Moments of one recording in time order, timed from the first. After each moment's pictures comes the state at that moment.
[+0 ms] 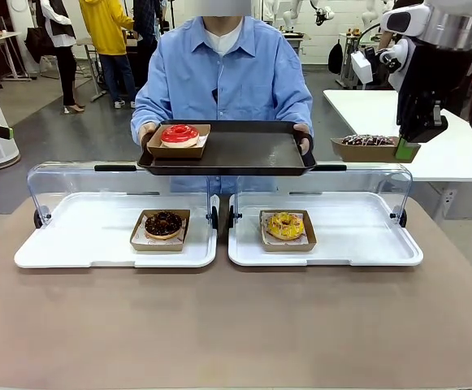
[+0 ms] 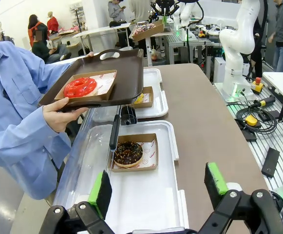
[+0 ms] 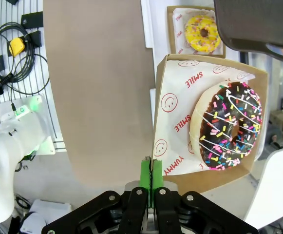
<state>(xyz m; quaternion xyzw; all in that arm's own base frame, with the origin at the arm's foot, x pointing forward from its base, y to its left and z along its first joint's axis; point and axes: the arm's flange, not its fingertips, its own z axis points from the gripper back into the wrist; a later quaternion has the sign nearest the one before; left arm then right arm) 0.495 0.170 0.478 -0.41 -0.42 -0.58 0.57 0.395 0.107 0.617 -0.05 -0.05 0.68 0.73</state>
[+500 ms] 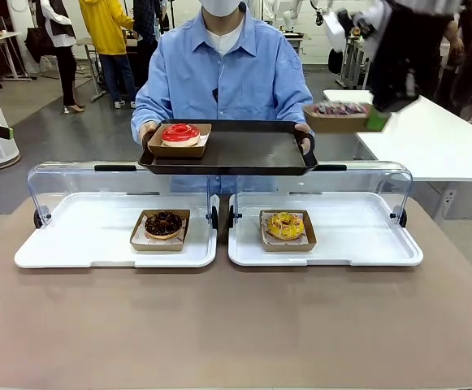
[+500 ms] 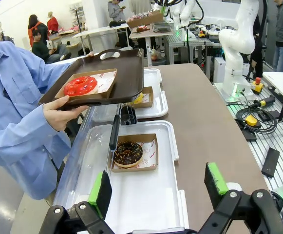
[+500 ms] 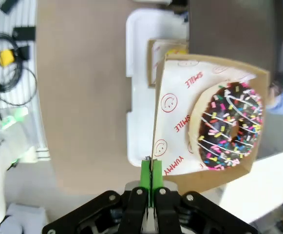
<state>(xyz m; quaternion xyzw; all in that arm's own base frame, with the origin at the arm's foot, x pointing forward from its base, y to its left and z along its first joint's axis) 0.495 0.169 0.478 -0.41 -0.42 -0.58 0.57 0.388 0.171 0.671 -0.09 -0.11 0.71 0.69</state>
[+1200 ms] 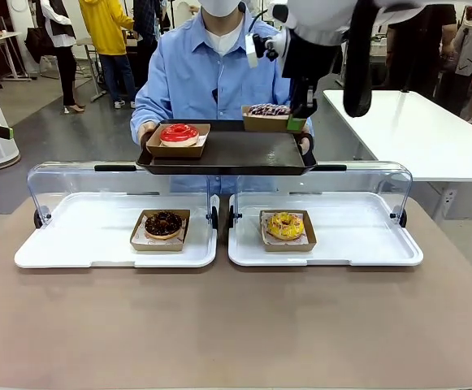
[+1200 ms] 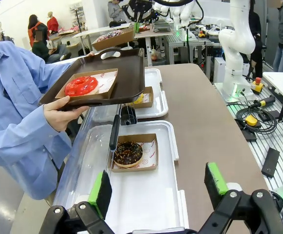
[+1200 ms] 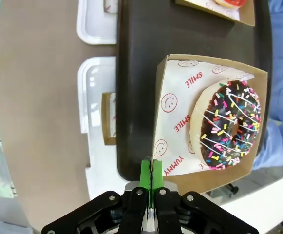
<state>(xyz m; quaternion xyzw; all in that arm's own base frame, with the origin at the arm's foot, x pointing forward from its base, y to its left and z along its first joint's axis) 0.495 0.169 0.479 -0.41 -0.42 -0.58 0.57 0.494 0.266 0.607 -0.07 -0.14 0.71 0.68</state>
